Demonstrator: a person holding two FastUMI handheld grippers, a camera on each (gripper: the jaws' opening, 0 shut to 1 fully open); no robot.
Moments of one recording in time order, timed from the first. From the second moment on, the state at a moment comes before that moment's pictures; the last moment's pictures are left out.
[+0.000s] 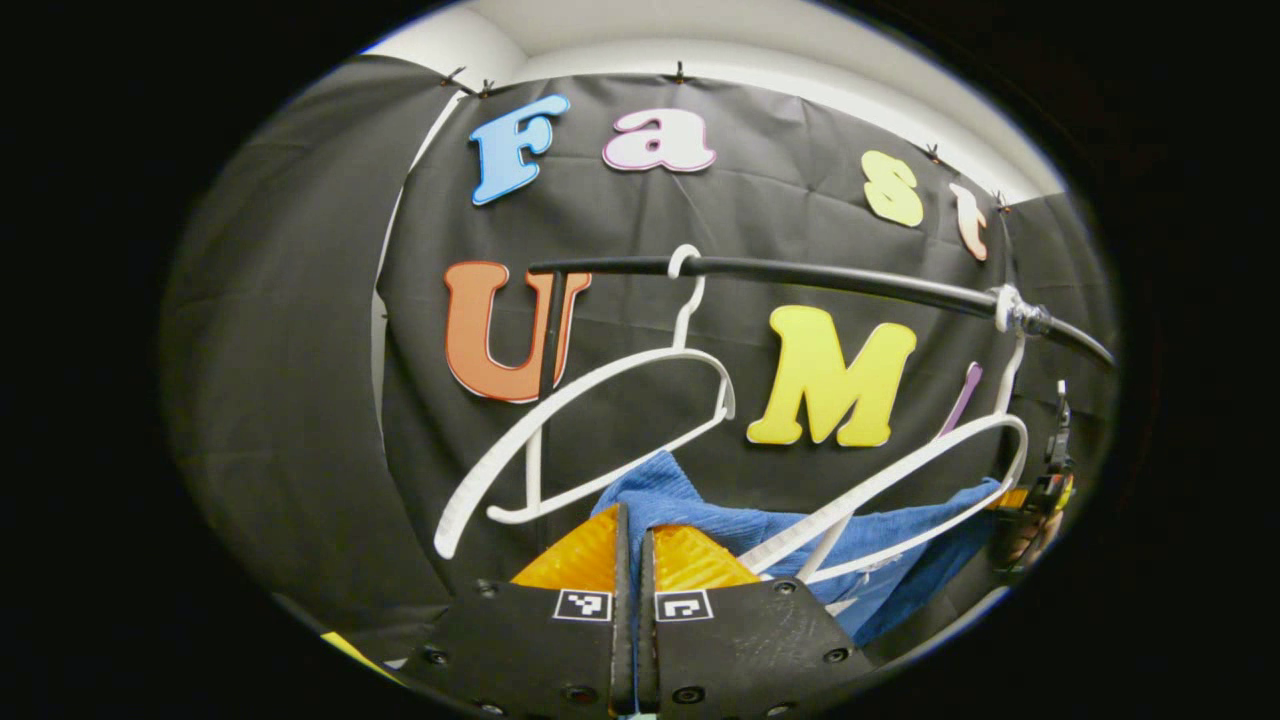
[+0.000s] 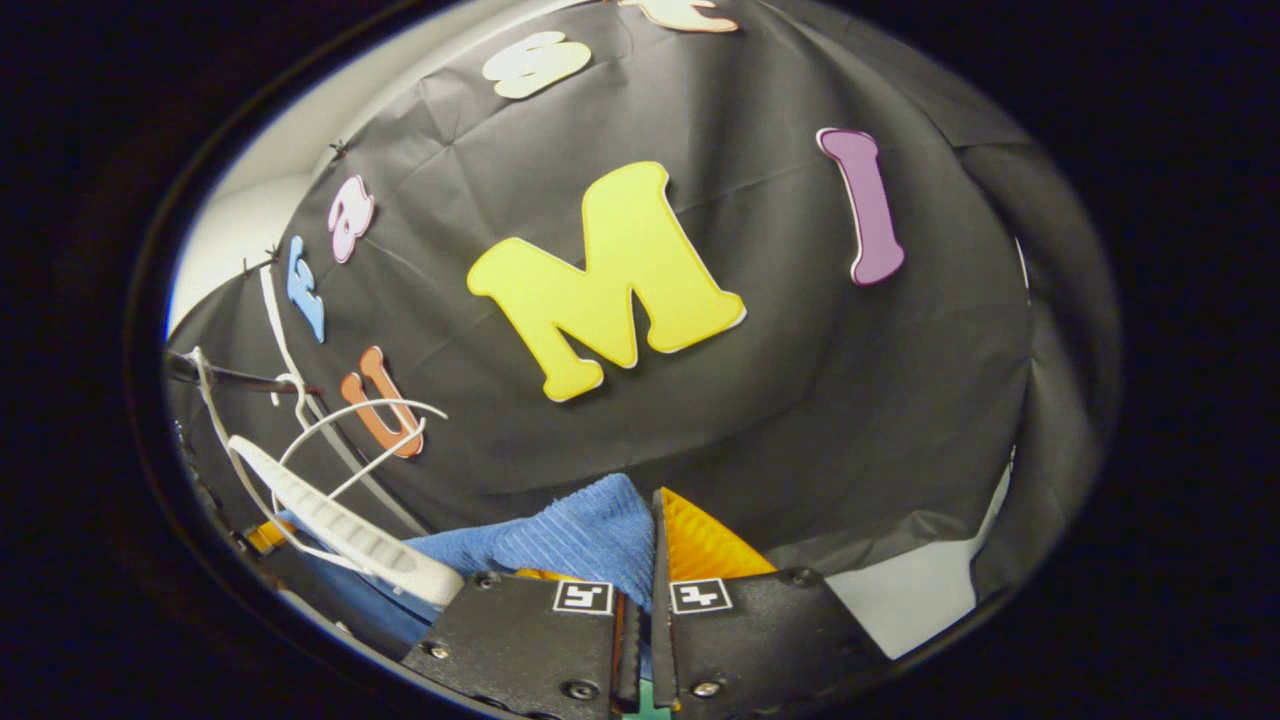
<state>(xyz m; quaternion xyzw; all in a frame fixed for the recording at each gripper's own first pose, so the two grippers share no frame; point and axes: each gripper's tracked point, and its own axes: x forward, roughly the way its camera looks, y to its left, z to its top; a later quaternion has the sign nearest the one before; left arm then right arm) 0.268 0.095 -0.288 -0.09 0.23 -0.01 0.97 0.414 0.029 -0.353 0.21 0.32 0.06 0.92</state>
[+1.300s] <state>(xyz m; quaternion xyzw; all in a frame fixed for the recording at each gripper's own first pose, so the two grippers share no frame) 0.135 0.054 -0.347 -0.13 0.29 -0.06 0.95 0.253 0.108 -0.449 0.27 0.46 0.06 0.85</state>
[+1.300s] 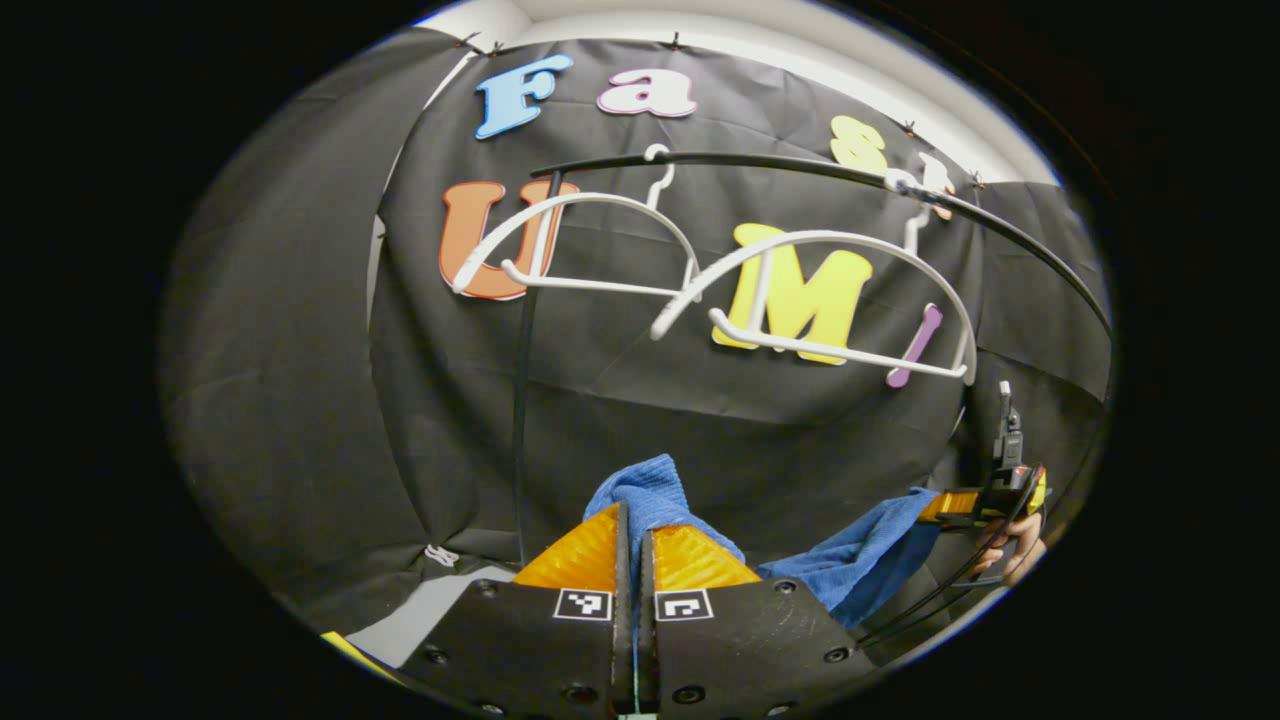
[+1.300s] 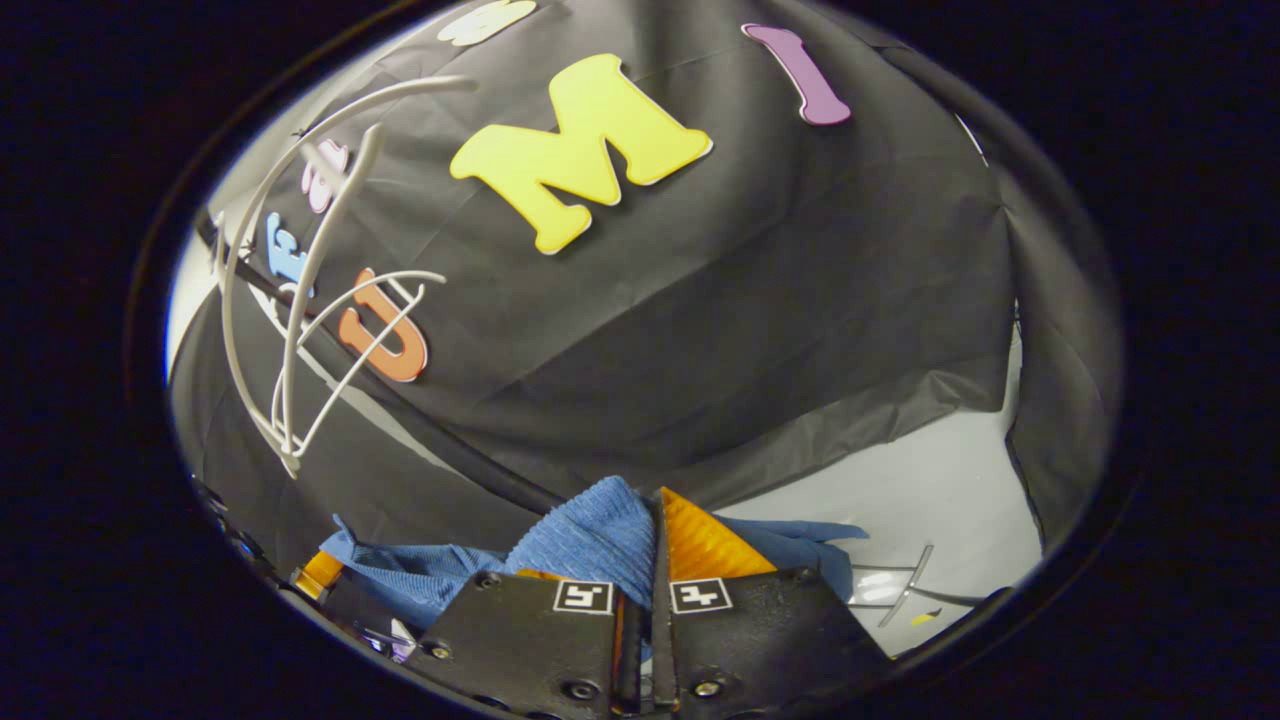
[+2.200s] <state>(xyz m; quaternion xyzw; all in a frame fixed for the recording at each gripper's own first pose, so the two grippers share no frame) 0.087 -0.039 -0.211 -0.11 0.21 -0.25 0.94 0.126 0.196 -0.304 0.25 0.39 0.12 0.88</state>
